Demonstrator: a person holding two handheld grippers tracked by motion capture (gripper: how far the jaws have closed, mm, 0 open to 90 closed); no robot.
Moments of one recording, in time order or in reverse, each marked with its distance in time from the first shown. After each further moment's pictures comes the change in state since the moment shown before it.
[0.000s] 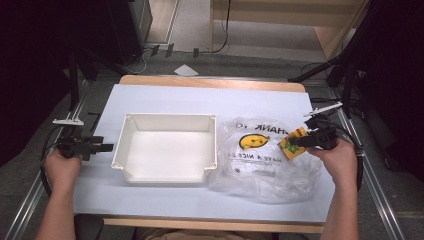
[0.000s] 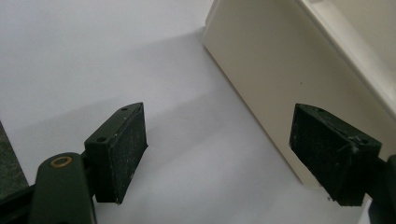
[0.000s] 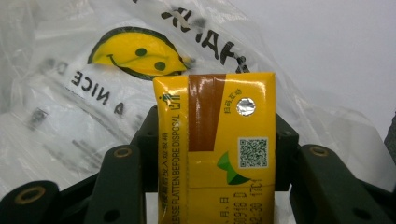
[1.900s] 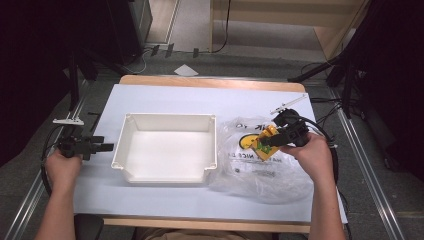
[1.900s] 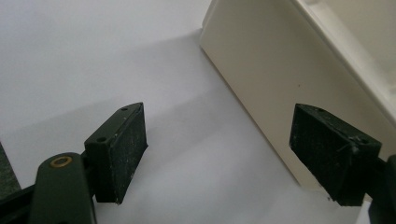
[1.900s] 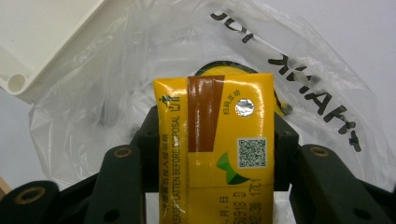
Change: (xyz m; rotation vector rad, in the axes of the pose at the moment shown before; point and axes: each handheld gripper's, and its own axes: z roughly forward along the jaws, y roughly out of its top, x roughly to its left) left arm 0.001 0.000 0.001 -0.005 -0.017 -0.002; right arm 0.083 0.041 -0.003 0.038 0.096 -0.147
